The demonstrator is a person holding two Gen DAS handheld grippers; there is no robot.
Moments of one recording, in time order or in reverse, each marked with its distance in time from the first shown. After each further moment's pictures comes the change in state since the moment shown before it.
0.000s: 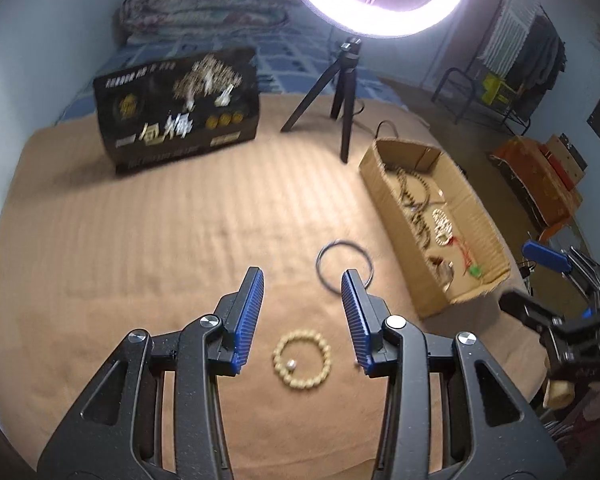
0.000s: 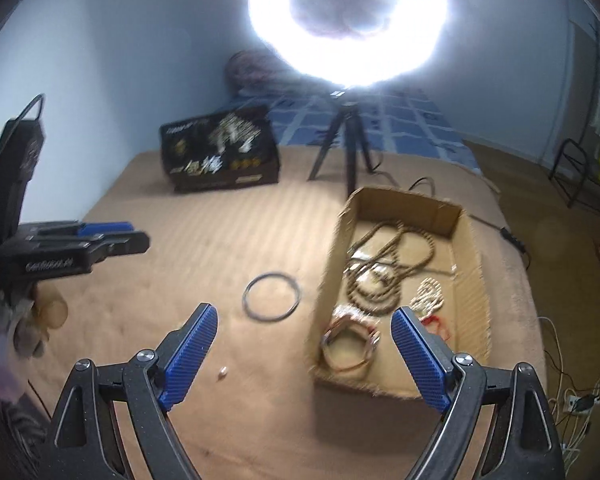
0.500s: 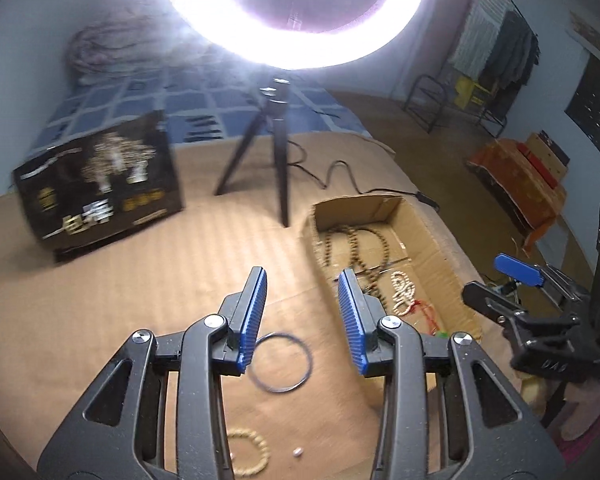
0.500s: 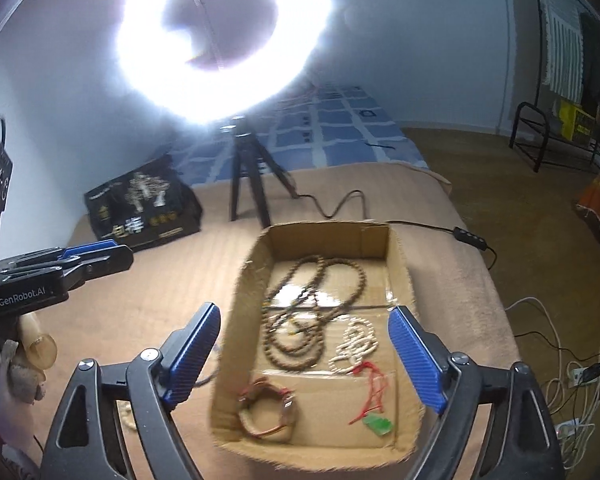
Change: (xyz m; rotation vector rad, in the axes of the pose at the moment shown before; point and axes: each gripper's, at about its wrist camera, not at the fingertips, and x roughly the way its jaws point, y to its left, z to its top) left arm 0.029 -0.071 0.079 0.083 -0.074 -0.055; right arm 0.016 -0.095 0.044 0.196 -0.064 -0.082
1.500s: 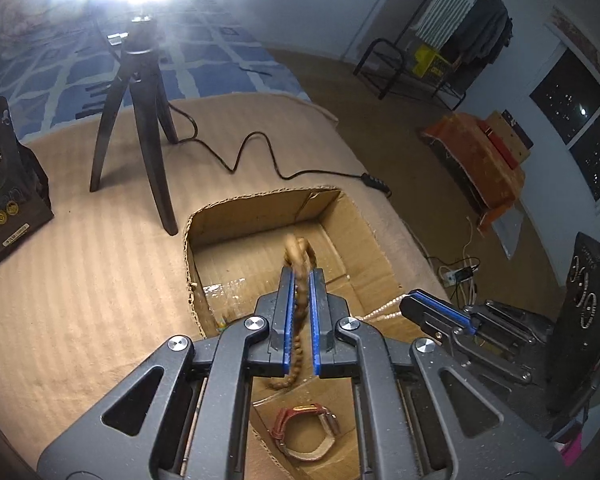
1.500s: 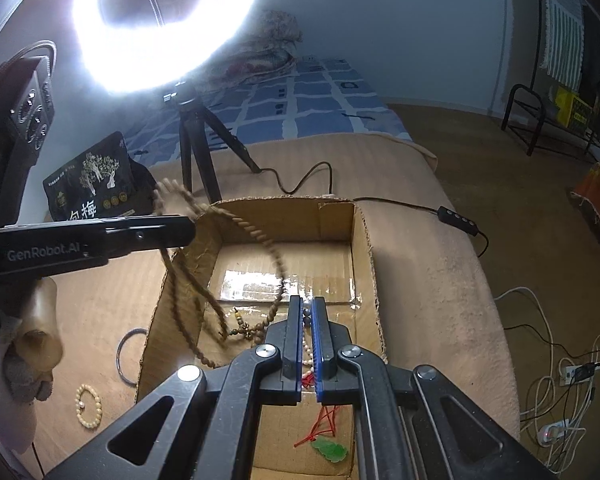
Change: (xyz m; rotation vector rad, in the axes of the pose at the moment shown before) left arm 0.134 -0.070 0.044 0.011 0.180 -0.218; right arm 0.060 -0.055 0.004 0.009 0.094 -0.075
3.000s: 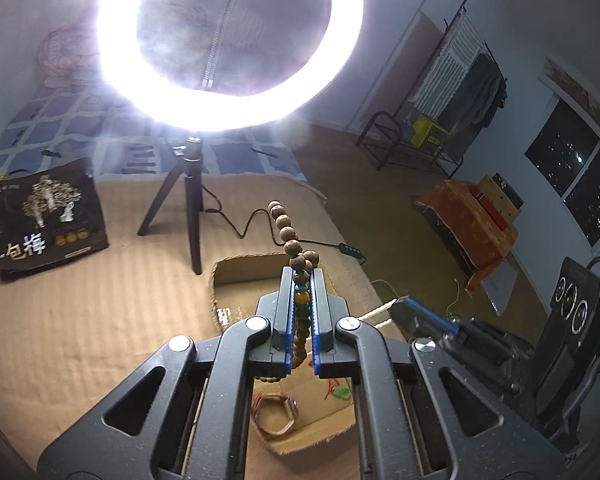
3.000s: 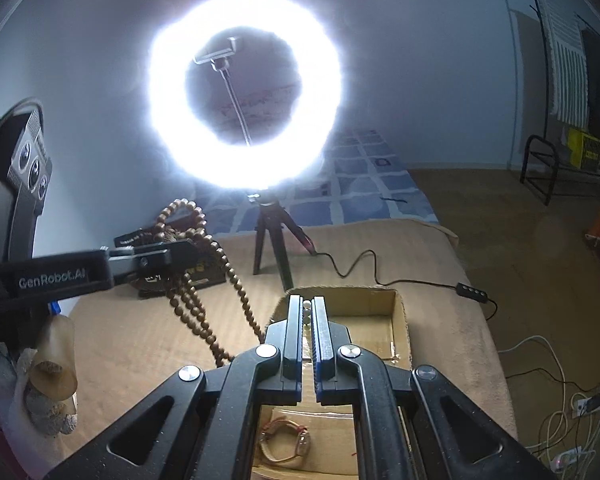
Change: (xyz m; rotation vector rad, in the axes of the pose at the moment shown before) left arm -0.128 -0.024 -0.007 -0.064 -0.262 0.005; right arm -0.094 0.037 0.019 -0.026 -0.241 0.087
